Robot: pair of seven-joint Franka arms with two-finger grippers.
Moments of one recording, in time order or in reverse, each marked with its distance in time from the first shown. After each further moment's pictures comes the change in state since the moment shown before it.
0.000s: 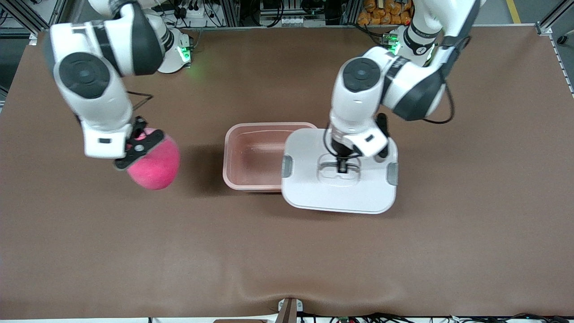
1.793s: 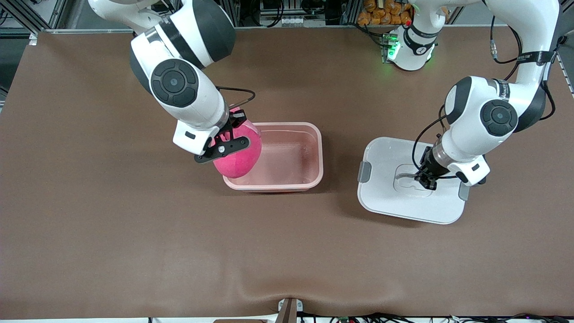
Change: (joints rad) left arm 0.376 -0.107 -0.003 -0.301 -0.153 0.159 0.541; right arm 0.168 0.301 -0.019 0.445 0.427 -0.177 0.594
